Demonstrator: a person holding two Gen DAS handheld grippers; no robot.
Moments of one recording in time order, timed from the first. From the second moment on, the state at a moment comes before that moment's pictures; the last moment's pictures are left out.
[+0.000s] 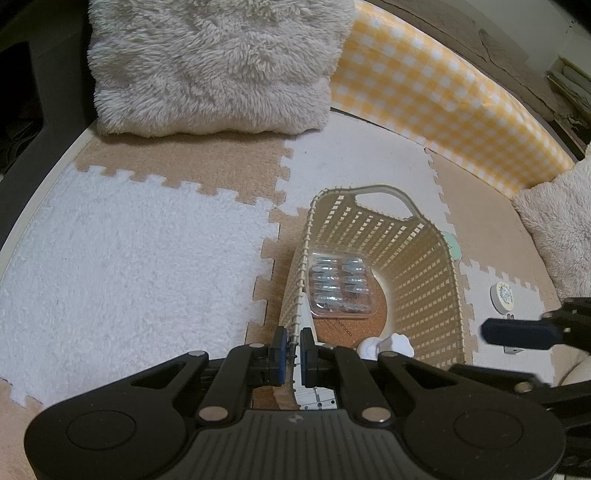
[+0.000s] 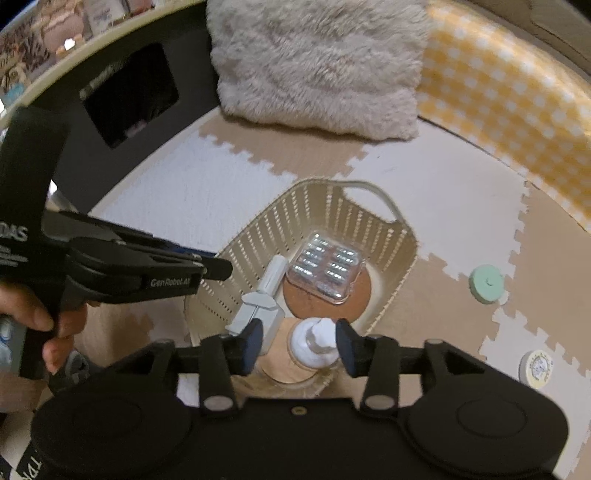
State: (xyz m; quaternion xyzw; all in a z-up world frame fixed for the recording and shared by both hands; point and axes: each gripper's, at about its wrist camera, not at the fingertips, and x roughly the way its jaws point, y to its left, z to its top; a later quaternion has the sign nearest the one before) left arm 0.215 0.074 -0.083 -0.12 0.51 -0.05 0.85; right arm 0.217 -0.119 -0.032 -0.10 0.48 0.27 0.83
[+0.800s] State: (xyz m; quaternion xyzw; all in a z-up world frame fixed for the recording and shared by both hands) left arm 0.214 0.075 -0.083 -0.11 0.51 -0.05 0.85; right arm 0.215 -0.234 -0.009 0.01 0.41 0.11 0.91
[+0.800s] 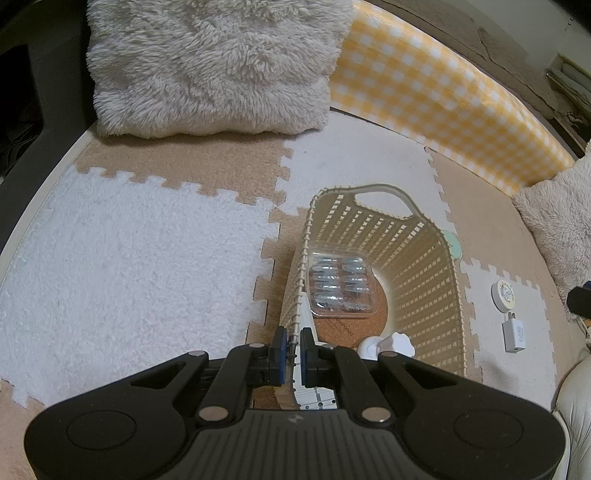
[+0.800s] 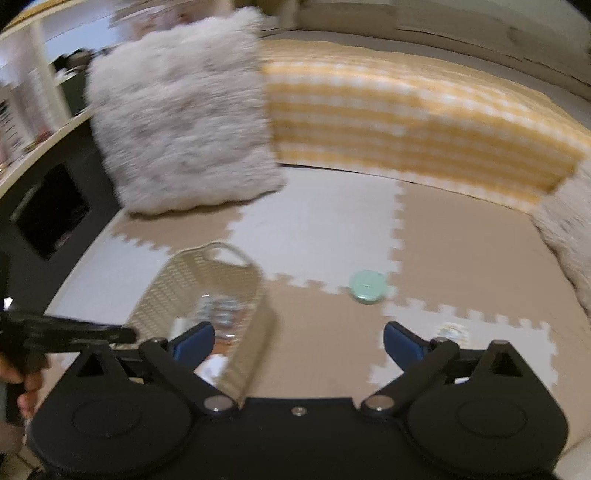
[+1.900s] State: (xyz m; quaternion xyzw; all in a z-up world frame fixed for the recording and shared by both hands) left arm 0.213 0.075 -0.082 -0.11 0.51 -0.05 0.85; right arm 0.267 -0.335 -0.145 0.07 0.50 -0.07 0.86
